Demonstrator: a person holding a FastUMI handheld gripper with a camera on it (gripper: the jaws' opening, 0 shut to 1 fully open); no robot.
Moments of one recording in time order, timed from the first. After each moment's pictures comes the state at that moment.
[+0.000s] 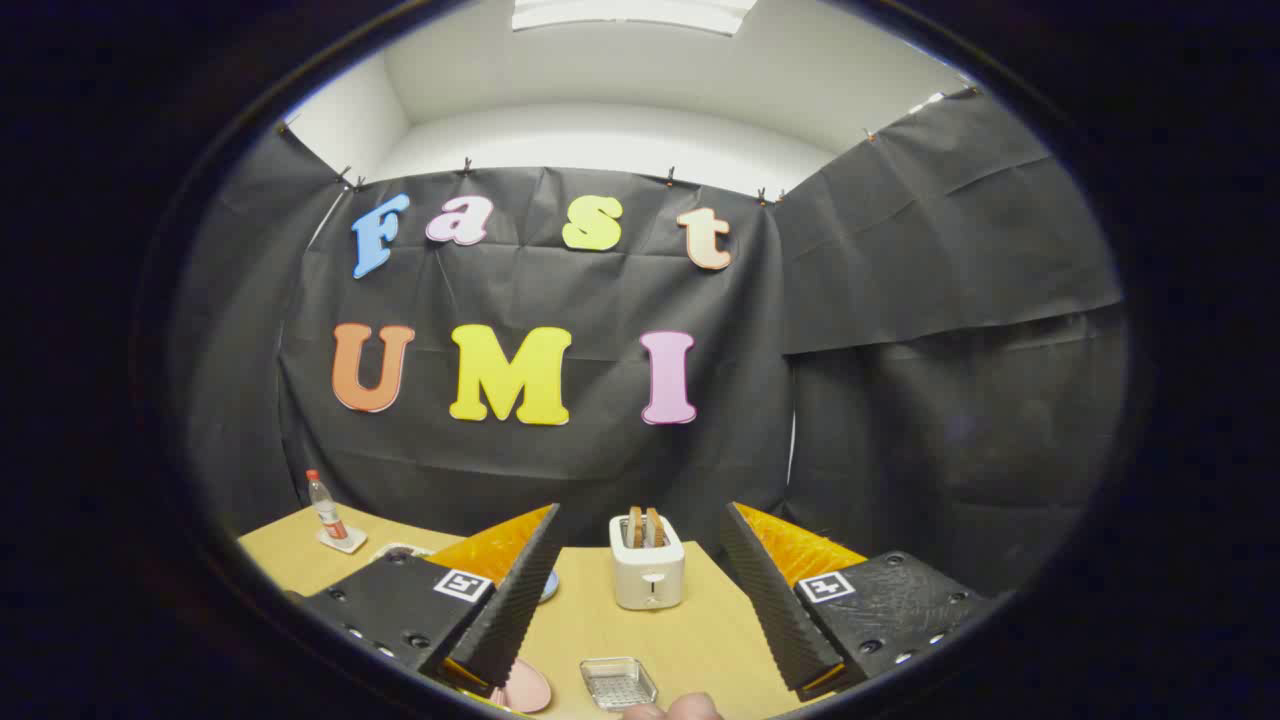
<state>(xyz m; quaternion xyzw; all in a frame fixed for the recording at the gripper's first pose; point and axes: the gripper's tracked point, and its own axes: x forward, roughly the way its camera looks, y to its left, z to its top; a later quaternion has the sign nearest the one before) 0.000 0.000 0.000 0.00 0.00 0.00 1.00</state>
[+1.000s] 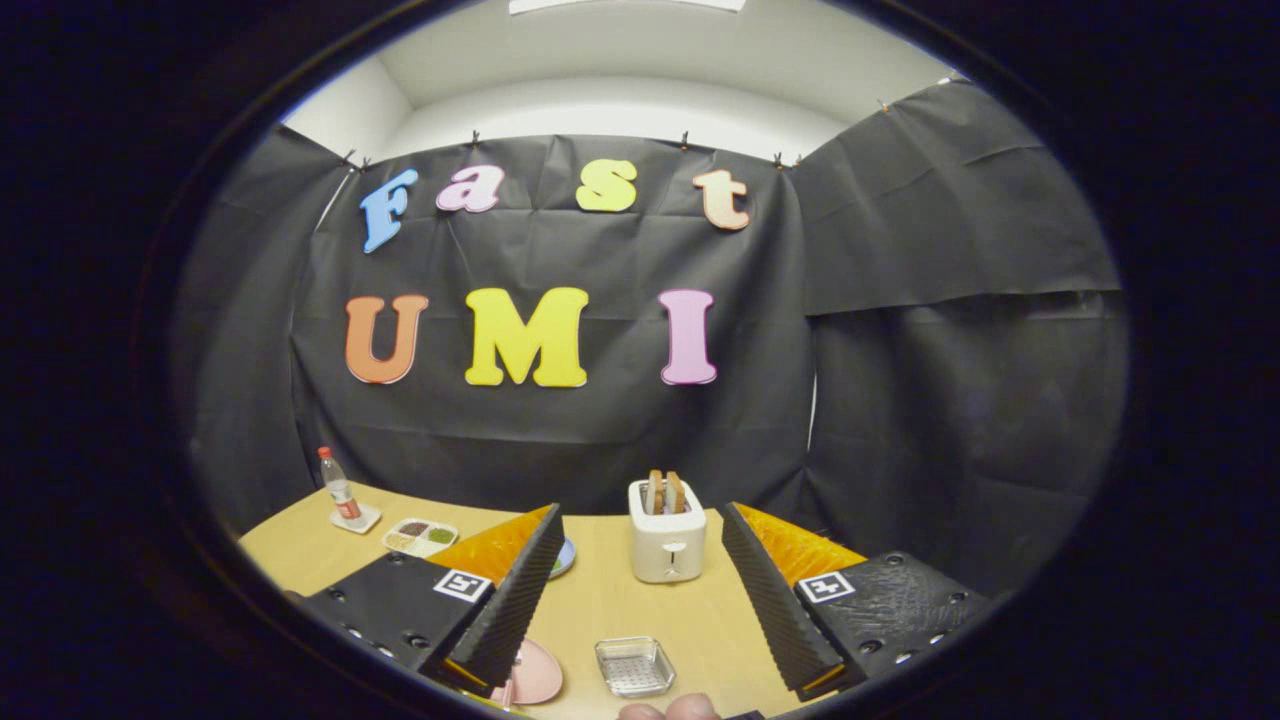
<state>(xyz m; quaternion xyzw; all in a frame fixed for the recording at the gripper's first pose) 0.009 0.018 -0.040 0.00 0.06 0.02 1.00</state>
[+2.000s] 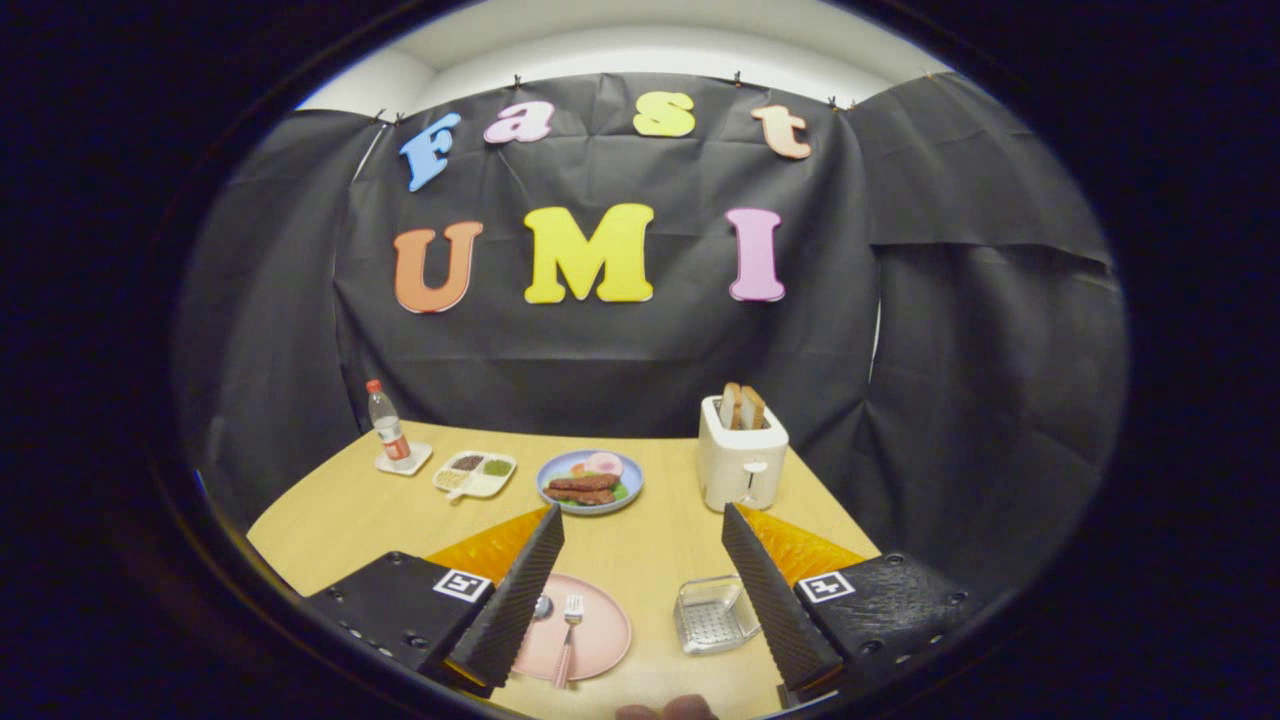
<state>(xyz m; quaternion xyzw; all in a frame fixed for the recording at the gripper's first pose) -0.010 0.101 -0.145 -0.01 0.19 0.09 0.98</state>
